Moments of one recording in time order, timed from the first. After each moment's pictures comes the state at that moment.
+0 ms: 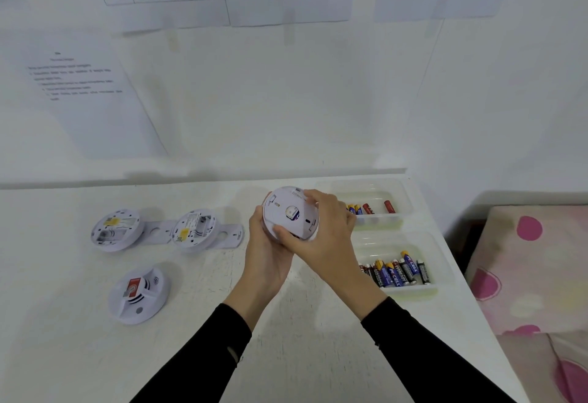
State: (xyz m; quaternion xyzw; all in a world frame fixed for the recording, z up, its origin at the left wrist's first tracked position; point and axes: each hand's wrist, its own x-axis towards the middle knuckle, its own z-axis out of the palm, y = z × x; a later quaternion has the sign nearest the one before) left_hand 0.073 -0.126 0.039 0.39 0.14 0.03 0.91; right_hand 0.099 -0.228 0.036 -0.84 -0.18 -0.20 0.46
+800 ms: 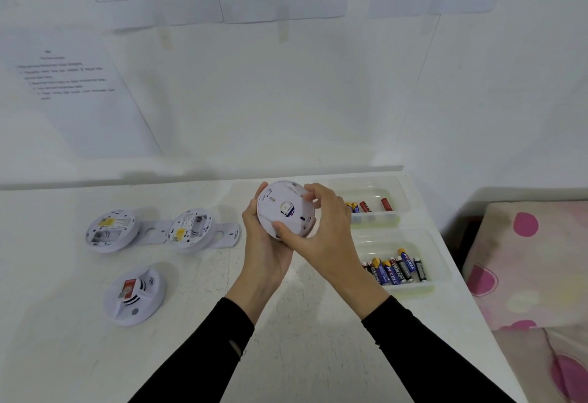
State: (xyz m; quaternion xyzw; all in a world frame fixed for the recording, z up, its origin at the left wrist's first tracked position) left_hand 0.082 -0.134 0.049 0.29 0.11 0.06 0.95; right_hand 0.099 -0.235 0.044 -0.83 -0.20 -0.19 0.48
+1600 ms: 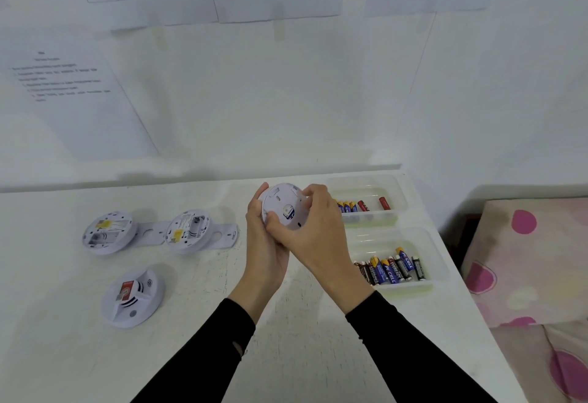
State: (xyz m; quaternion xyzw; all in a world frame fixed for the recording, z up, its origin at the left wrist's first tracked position) left_hand 0.081 -0.139 0.045 0.40 0.13 0.11 0.90; right_hand 0.098 -0.221 0.056 -0.86 -0.11 -0.16 0.47
